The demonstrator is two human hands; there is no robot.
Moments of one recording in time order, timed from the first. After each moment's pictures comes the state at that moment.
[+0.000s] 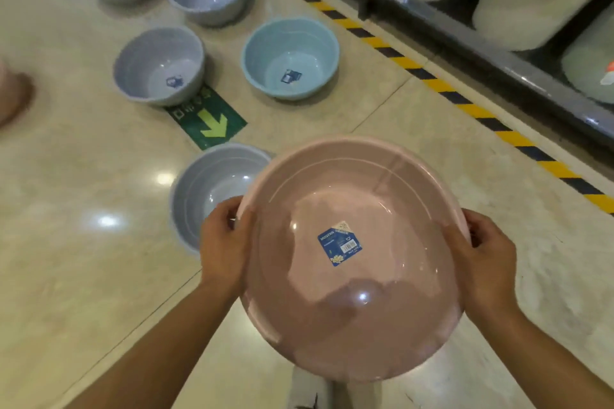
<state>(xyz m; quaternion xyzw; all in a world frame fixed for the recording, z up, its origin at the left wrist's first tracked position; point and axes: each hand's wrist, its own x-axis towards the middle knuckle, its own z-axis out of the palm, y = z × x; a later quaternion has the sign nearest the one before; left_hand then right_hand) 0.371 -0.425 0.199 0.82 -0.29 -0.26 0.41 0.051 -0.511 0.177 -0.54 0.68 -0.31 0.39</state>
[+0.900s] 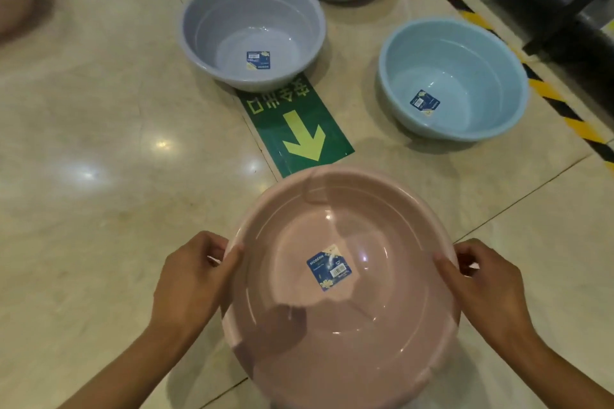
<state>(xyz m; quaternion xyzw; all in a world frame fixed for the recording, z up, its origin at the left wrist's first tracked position) 0.695 -0.421 -0.006 0.89 -0.23 -0.27 0.29 0.378 -0.624 -0.007 -0.72 0.61 -0.10 0.31</state>
